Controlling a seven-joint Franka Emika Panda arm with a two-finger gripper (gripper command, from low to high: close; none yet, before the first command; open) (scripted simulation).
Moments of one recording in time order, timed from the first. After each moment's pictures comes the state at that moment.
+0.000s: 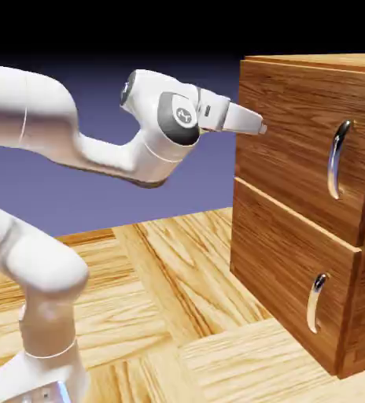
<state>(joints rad) 0.48 -0.80 -0.57 -2.54 -1.36 3.02 1.67</state>
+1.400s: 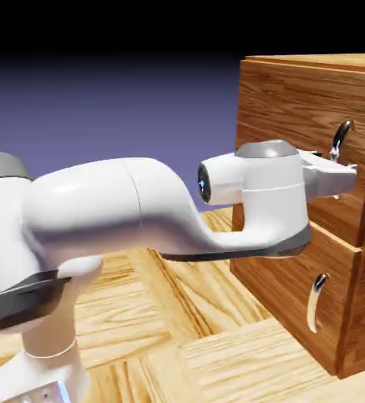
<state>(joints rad) 1.17 -1.02 -1.27 -2.11 -2.84 2.97 2.68</state>
